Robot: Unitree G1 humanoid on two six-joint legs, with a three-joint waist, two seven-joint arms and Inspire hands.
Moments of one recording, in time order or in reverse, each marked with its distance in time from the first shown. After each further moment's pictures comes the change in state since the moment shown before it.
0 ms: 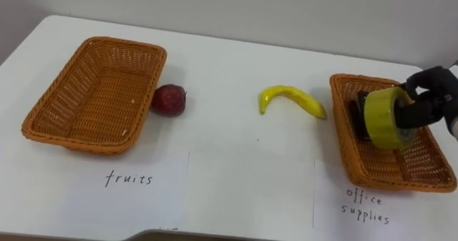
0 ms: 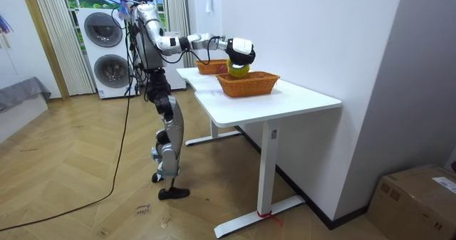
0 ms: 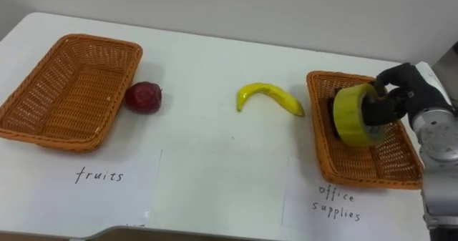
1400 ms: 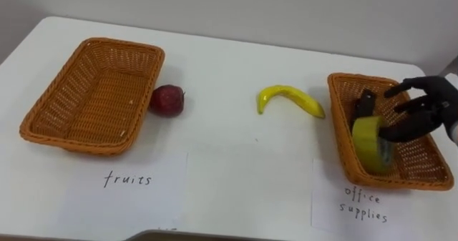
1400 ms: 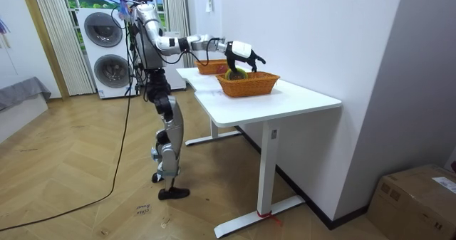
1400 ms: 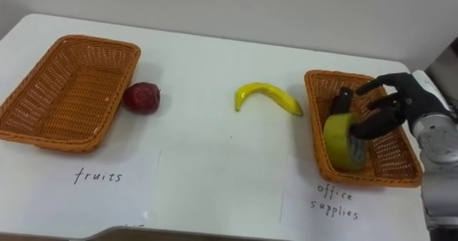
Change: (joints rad) left arm -0.011 0.002 -0.022 0.011 -0.018 0.000 -0.001; right arm 0.000 -0.001 0.001 0.036 -0.057 0.000 0.040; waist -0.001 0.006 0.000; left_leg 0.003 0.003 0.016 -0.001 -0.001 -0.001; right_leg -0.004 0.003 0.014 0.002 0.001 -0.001
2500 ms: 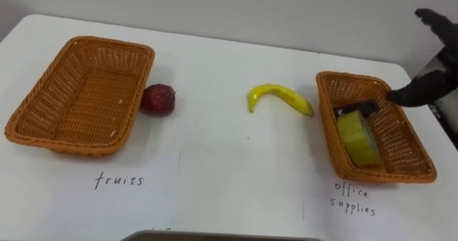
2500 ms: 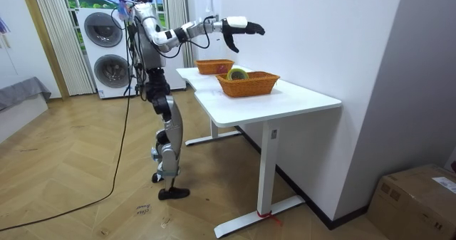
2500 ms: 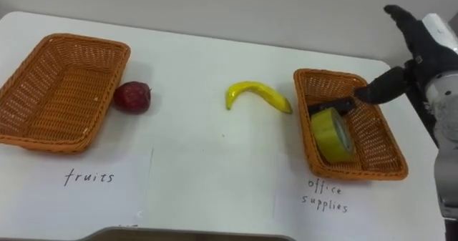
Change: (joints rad) left arm -0.023 0.008 0.003 0.002 0.003 -0.022 -0.019; right arm -0.028 -0.064 -0.001 -0.293 -0.064 -0.021 0.019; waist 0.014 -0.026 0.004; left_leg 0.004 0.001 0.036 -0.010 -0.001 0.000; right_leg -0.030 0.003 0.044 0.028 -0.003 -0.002
